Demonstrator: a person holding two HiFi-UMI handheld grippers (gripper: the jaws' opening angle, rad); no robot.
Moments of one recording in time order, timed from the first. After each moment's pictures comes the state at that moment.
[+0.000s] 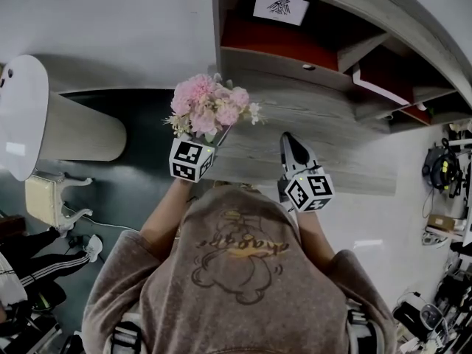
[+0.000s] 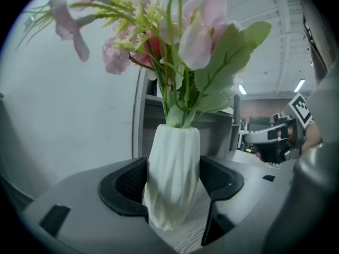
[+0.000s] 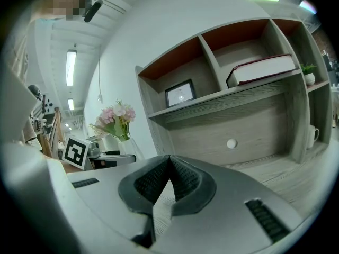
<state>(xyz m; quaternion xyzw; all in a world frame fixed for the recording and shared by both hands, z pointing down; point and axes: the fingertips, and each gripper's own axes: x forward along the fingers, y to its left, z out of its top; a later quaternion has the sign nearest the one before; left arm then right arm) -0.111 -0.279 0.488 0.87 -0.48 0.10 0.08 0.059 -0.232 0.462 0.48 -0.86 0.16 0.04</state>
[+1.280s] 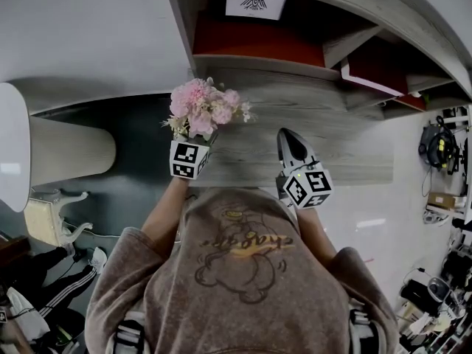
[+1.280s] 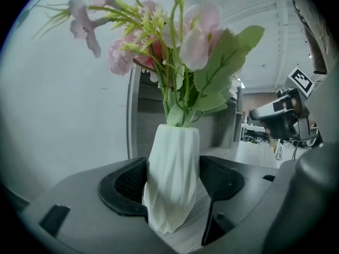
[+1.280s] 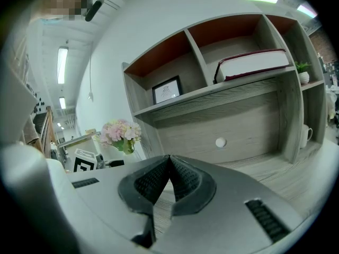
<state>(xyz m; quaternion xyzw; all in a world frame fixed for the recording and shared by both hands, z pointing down) -0.095 -0.327 0.556 0.87 -0.47 0.13 0.08 0.087 -0.265 0.480 0.51 -0.84 0.18 0.05</state>
